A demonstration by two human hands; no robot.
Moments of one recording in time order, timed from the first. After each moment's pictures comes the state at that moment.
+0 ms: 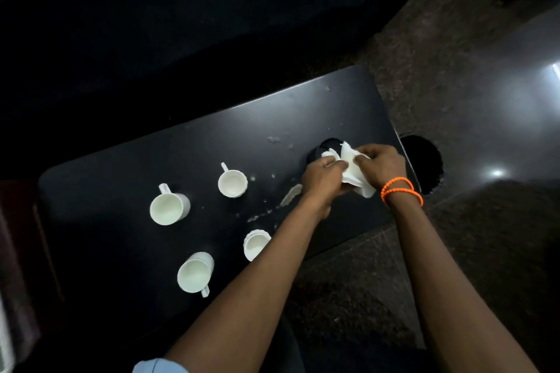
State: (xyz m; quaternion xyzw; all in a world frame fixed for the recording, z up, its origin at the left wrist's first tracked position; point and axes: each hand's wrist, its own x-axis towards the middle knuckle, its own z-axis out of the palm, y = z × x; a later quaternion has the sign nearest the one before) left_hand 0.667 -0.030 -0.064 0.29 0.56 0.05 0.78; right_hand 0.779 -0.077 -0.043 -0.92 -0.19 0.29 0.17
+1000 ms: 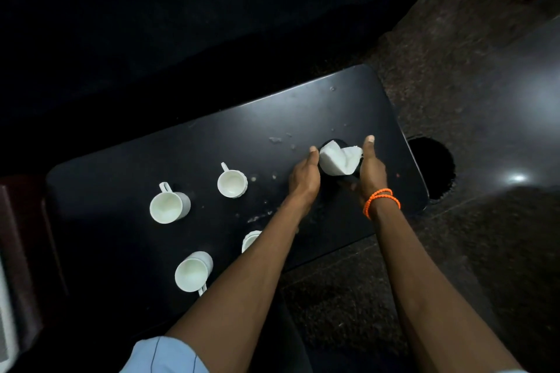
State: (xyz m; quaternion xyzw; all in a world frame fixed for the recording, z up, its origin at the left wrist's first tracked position) left_hand 0.658 -0.017 -0.112 0.36 0.60 0.04 0.72; right_hand 0.770 -0.072 -0.085 -0.79 0.12 0.42 0.44
